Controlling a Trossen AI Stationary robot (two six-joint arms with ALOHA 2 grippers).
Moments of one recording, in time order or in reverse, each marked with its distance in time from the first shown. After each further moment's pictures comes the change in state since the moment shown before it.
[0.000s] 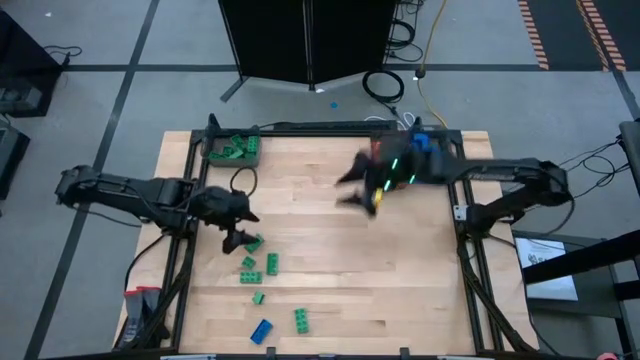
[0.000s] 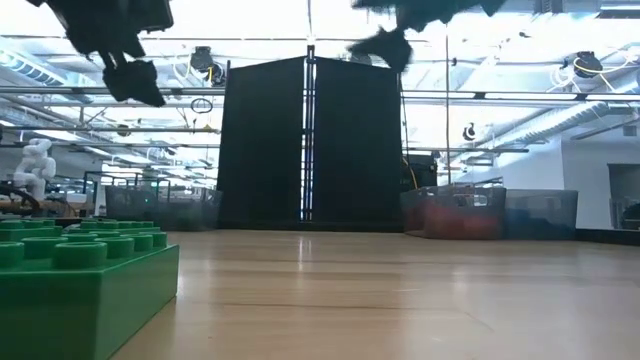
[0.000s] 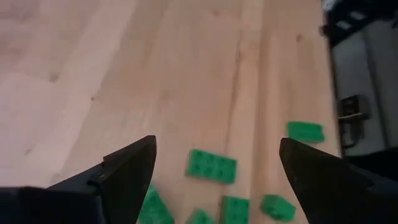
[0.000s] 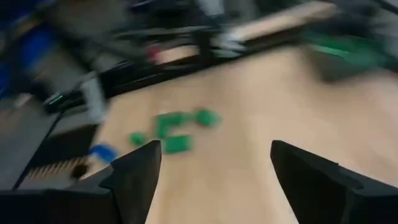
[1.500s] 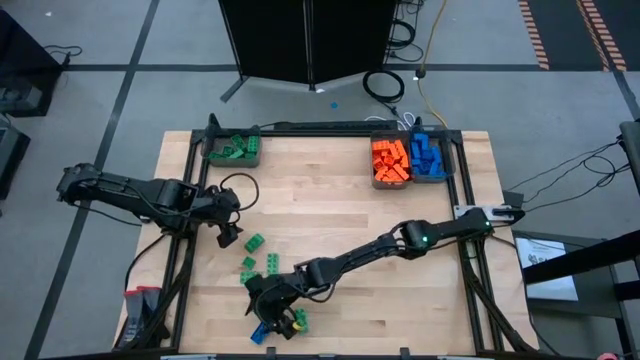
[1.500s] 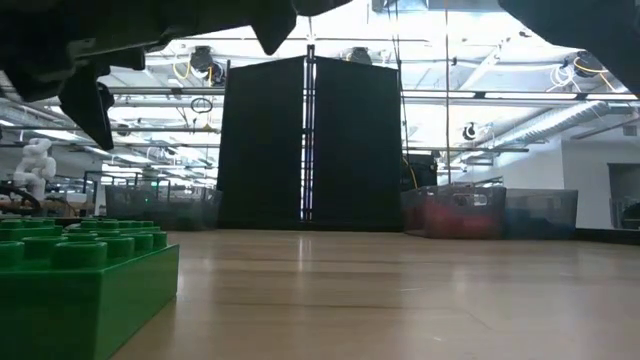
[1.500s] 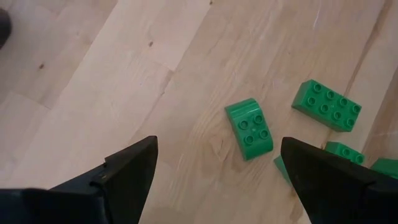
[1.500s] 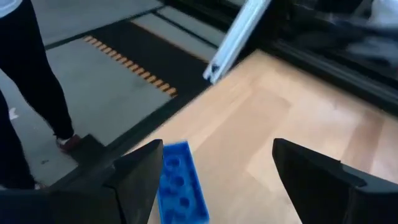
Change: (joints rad) left arm -0.049 0.001 0.000 -0.391 -0.243 -0.176; right arm 0.511 1.292 1.155 0.097 0.014 -0.464
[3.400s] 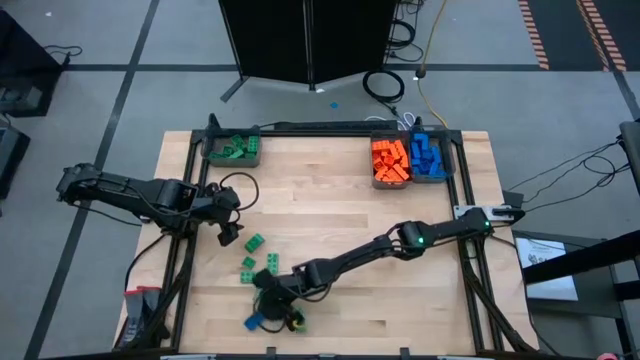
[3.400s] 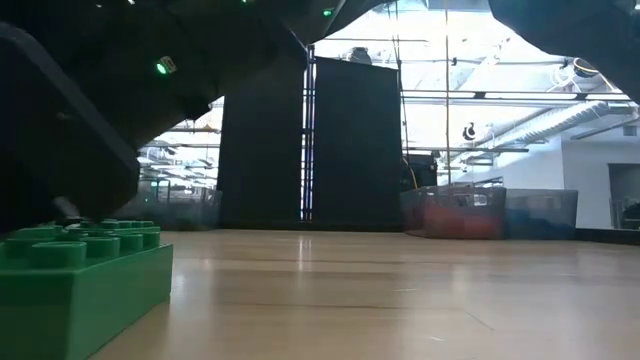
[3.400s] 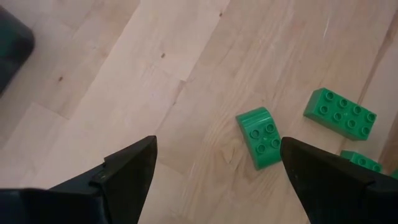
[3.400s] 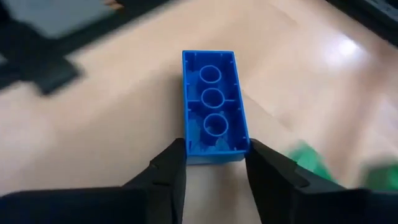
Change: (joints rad) left arm 0.000 0.000 0.000 0.005 -0.056 0.027; right arm -0.007 0.051 0.000 -0.173 0.149 -0.147
